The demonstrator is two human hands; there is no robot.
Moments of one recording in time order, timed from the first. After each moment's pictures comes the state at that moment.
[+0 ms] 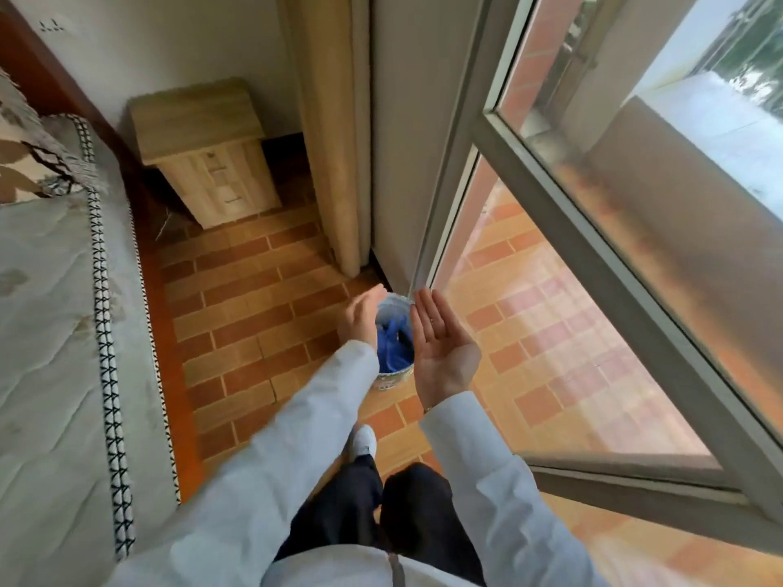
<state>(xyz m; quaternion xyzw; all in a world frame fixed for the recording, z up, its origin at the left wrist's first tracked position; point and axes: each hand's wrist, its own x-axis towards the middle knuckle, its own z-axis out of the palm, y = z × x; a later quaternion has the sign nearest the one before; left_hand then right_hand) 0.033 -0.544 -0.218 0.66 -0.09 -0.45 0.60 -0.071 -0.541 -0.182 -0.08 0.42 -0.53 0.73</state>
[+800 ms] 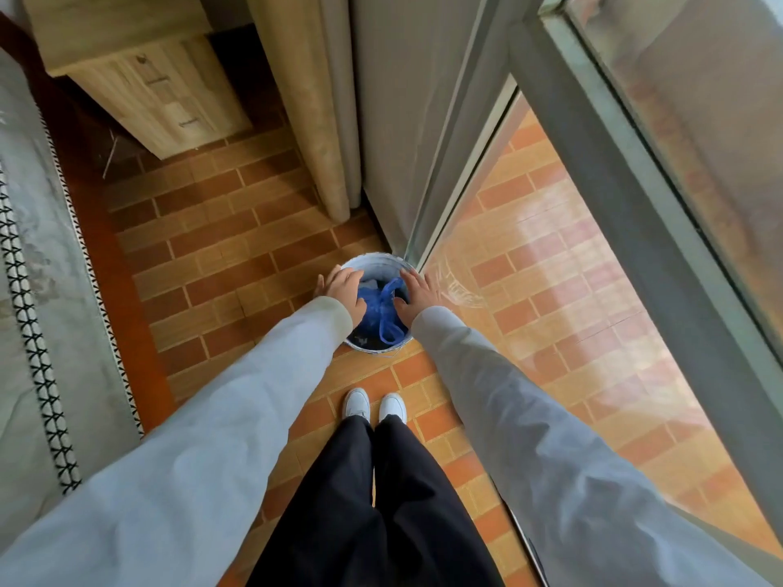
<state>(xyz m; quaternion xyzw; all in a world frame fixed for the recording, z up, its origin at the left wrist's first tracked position) 0.103 -0.659 -0.363 0.80 -0.50 -0.33 -0.03 -0.036 -0.720 -0.382 -0.74 0.54 0.14 0.37</state>
